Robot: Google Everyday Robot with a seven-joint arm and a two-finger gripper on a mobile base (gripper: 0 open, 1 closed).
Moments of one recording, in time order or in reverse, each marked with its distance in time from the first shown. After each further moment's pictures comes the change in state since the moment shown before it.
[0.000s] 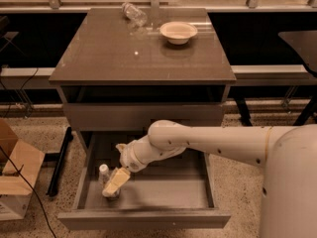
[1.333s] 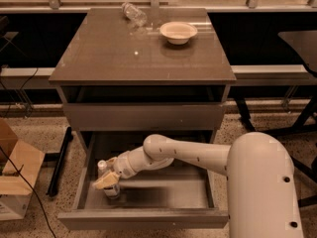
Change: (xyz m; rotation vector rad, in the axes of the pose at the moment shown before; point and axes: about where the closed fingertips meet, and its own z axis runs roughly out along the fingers) arm 0.033 -0.035 0.098 -0.126 -0.187 0.119
